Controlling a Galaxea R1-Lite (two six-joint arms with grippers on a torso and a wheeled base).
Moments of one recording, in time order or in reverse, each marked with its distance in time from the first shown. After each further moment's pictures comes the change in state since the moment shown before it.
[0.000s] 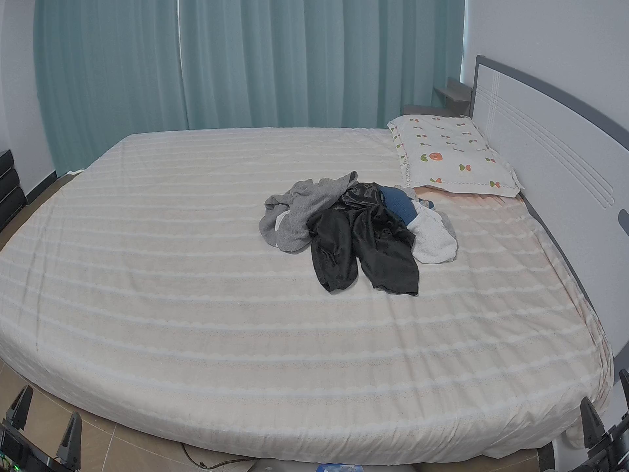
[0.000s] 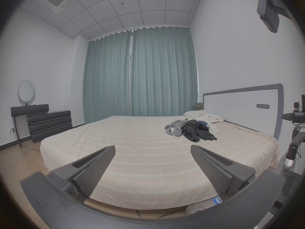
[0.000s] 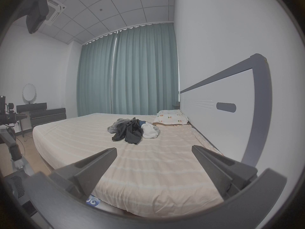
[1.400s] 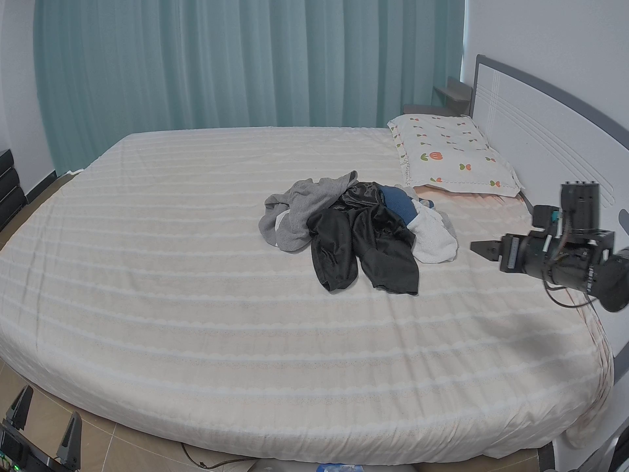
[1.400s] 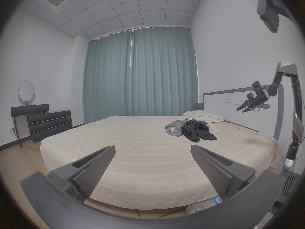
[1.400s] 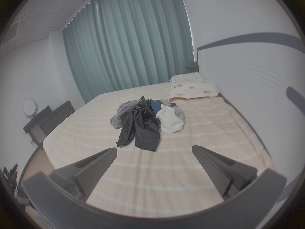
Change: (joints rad) left arm 0.000 0.000 0.000 0.000 0.000 0.000; right arm 0.229 1.755 -0.819 -0.480 -0.071 0.256
